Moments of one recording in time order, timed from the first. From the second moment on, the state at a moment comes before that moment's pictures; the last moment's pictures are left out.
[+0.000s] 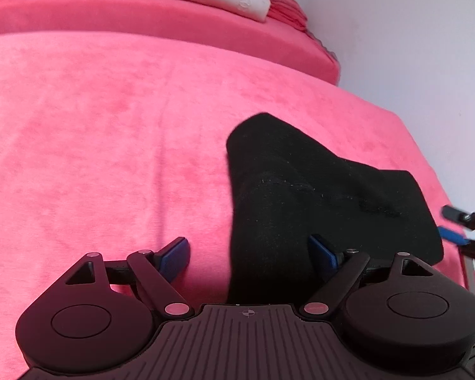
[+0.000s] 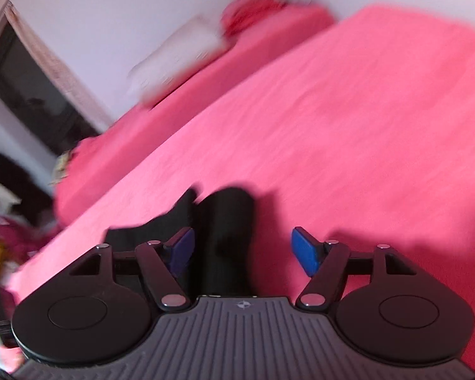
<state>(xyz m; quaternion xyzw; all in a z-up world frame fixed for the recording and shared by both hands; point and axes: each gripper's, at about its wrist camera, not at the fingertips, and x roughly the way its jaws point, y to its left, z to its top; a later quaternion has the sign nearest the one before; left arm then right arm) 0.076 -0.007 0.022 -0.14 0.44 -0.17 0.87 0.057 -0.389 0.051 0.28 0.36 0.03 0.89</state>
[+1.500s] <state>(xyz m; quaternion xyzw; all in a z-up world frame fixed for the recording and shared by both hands) 0.055 -0.010 0.028 -0.10 0.42 -0.16 0.89 0.076 -0.341 0.074 0.13 0.32 -0.04 0.94</state>
